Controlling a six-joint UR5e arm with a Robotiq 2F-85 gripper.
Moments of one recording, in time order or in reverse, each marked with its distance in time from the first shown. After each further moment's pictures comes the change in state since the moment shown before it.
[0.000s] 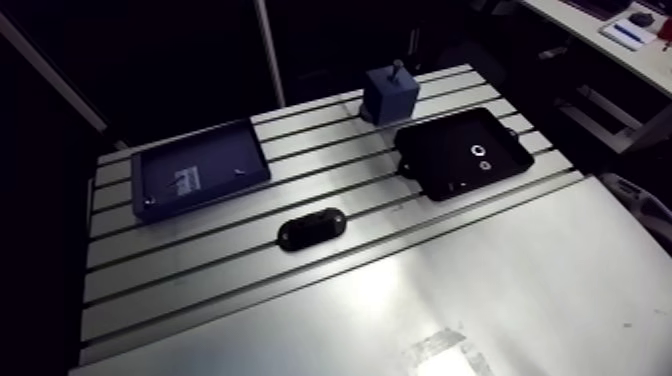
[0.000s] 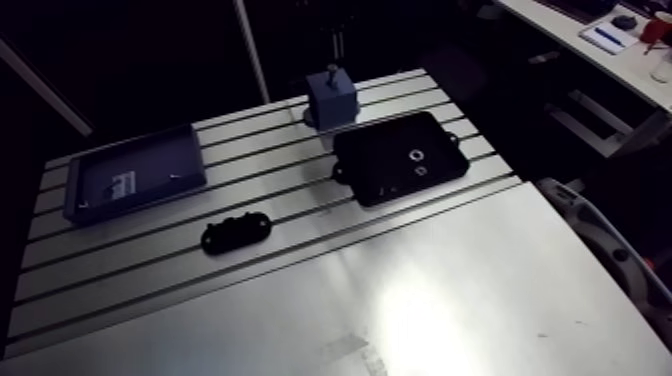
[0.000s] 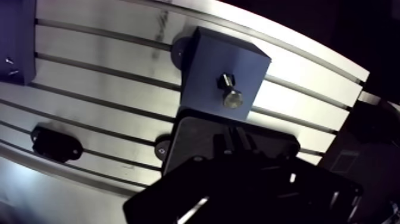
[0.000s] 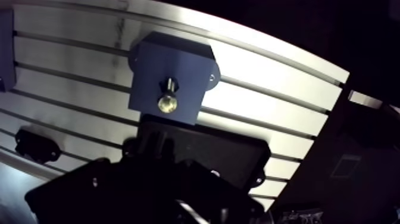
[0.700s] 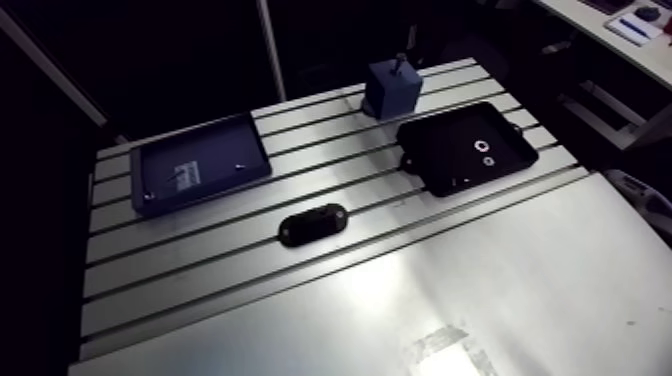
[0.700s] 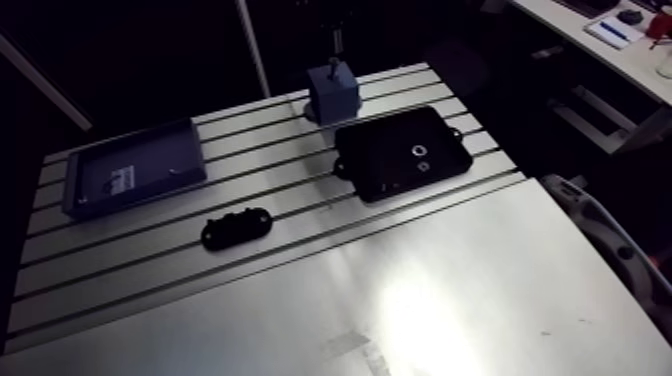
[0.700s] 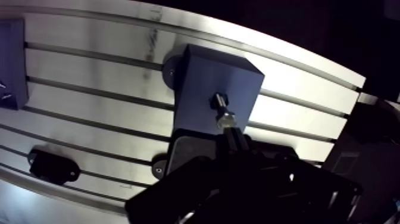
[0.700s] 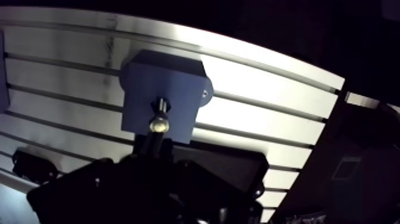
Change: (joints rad) arm 0.005 0.017 0.016 -0.080 0.003 0.036
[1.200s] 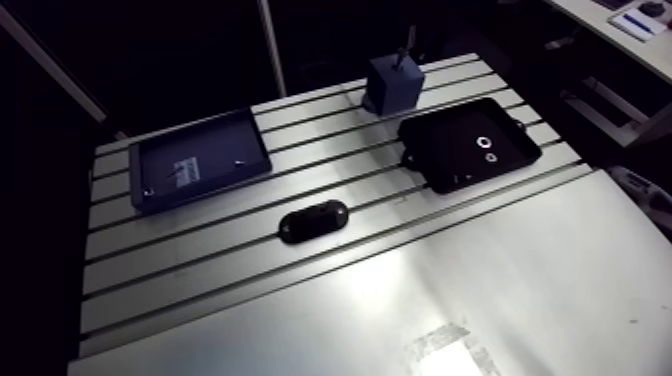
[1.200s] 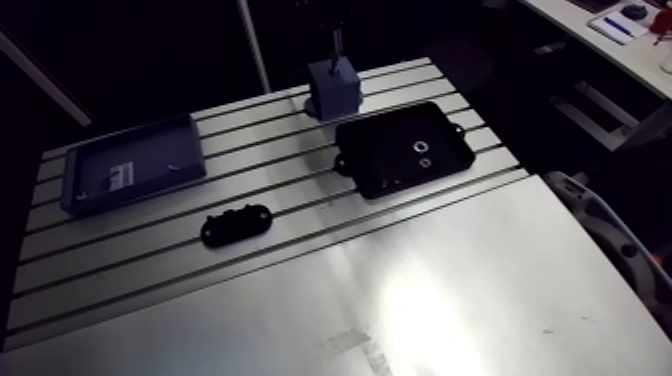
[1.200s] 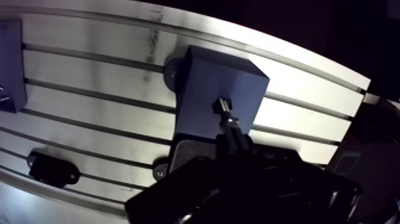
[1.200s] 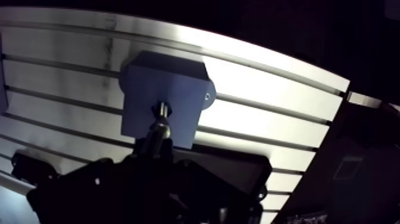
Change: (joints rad) arm 0.002 0.013 0.001 -0.004 0.000 0.004
